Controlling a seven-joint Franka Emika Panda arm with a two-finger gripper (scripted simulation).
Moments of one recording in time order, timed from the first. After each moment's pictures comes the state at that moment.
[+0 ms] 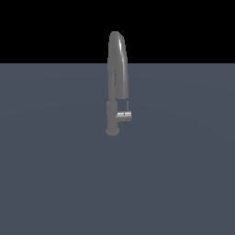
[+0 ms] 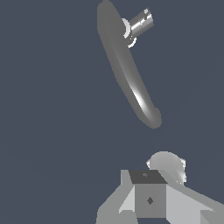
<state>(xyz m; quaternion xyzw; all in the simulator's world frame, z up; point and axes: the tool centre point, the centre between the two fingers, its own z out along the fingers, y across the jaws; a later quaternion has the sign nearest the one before) -0.115 0.002 0.432 -0.96 0.14 0.19 0.16</state>
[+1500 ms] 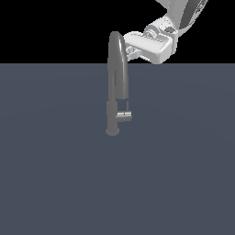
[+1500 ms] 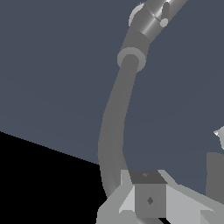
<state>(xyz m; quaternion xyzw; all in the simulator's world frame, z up) 0.028 -0.027 0.305 -0.79 0.33 0.40 0.34</state>
